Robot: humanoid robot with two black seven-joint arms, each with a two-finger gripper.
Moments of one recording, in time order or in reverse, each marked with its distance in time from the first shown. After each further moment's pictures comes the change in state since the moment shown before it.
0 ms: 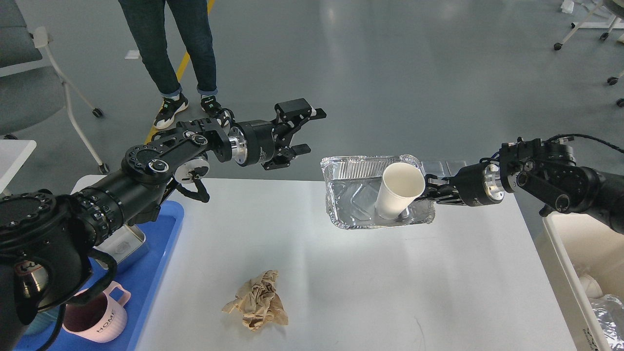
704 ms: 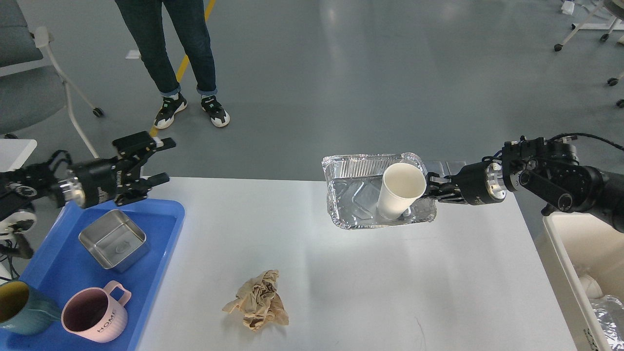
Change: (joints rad) left arm 0.311 0.667 -0.027 -0.279 0.190 -0.085 -0.256; right arm 0.000 -0.008 0.007 0.000 0.000 -0.001 0.000
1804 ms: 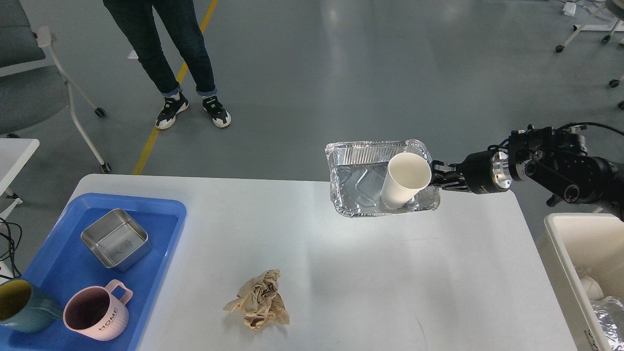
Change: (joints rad) left arm -0.213 0.737 -0.024 -0.380 0.186 -0.222 0.459; right arm 0.033 -0.017 0.003 0.000 0.001 -0.019 0.000
